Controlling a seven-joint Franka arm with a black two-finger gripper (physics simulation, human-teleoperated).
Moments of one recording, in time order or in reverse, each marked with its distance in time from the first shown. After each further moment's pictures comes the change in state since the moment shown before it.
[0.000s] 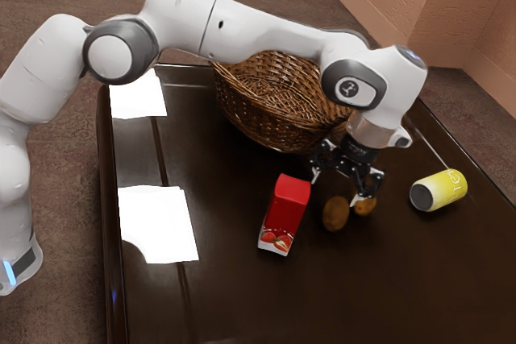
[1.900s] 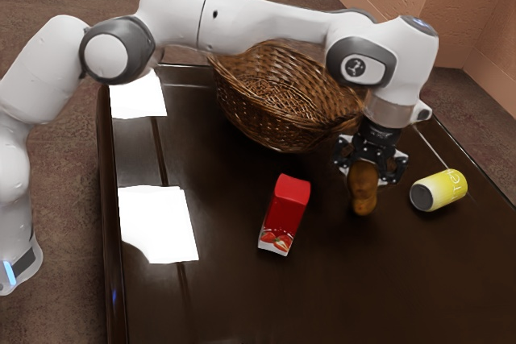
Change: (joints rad) arm -0.010 0.001 -0.089 0.161 0.038 0.009 -0.206
